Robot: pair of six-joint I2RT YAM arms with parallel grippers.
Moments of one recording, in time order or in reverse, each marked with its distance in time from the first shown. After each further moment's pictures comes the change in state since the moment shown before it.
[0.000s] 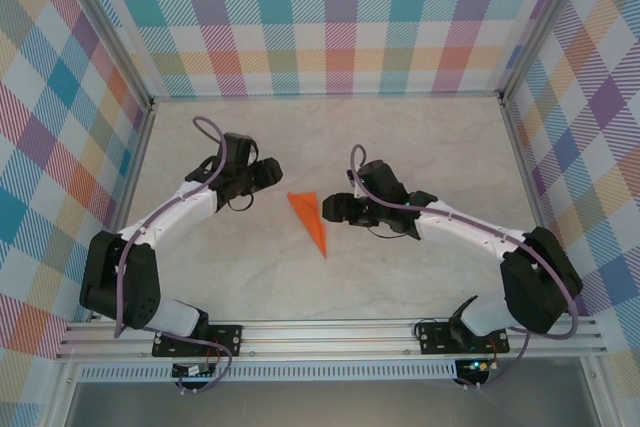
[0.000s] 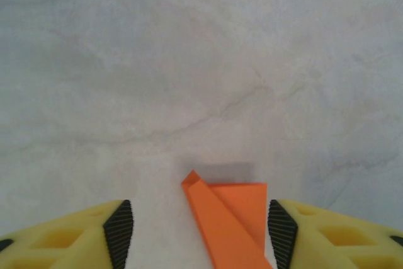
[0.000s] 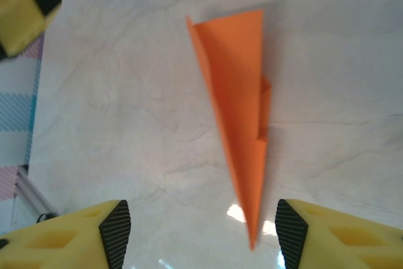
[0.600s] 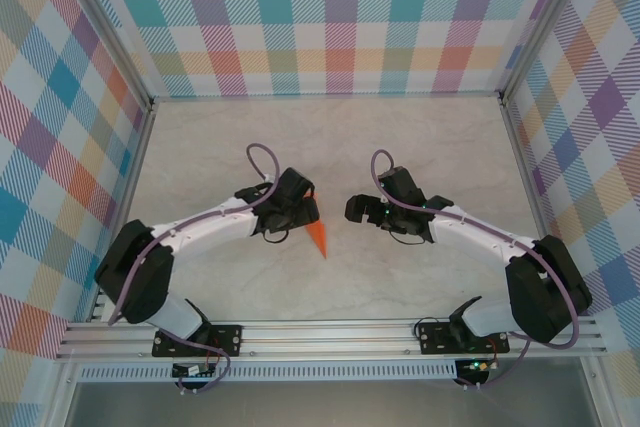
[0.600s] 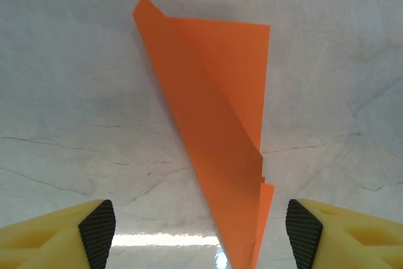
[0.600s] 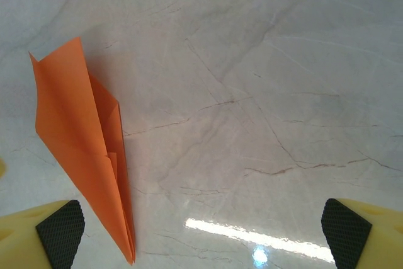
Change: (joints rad) left arm -0.374 0.121 0.014 -0.136 -0.205 -0.272; right arm -0.100 -0.043 -0.106 -0.082 0.145 -0.006
